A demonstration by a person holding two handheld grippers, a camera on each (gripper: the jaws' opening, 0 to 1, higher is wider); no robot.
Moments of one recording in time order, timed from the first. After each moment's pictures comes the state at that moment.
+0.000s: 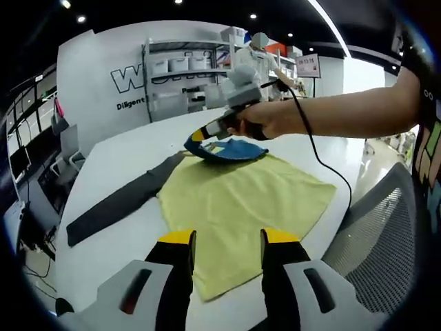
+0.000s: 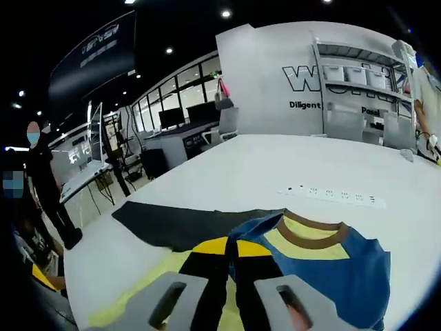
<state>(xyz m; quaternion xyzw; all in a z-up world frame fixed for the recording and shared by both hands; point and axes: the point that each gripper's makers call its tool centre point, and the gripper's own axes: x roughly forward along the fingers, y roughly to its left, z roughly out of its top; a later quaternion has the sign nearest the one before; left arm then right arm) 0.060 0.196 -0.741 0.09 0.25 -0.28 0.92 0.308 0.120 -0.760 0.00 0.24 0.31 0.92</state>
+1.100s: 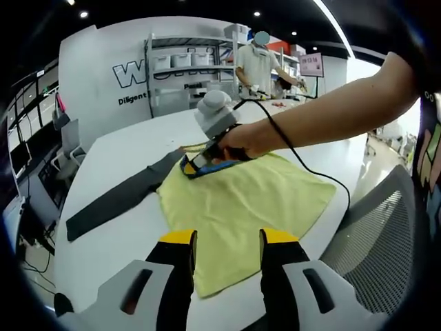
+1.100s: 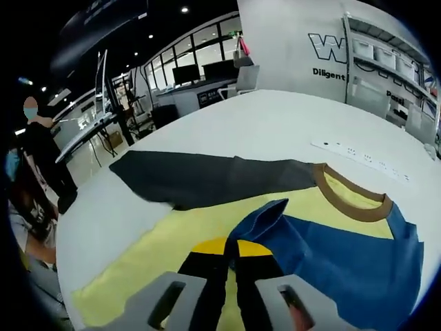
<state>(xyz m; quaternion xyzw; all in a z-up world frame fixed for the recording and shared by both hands) 0.056 0.195 -0.744 0.09 0.27 -0.27 0.92 0.294 0.154 -0.839 -0.06 0.35 0.35 0.87</state>
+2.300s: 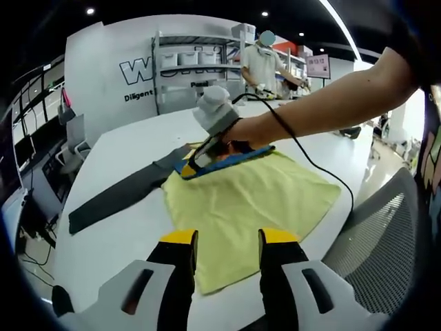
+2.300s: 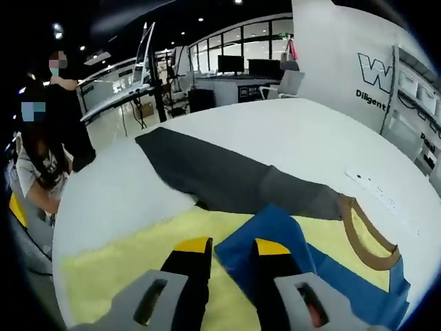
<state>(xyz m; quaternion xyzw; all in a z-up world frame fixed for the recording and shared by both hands) 0.058 0.204 -0.748 0.08 0.27 -0.25 0.93 0.284 0.184 -0.837 -0.17 0.31 0.45 0.82</state>
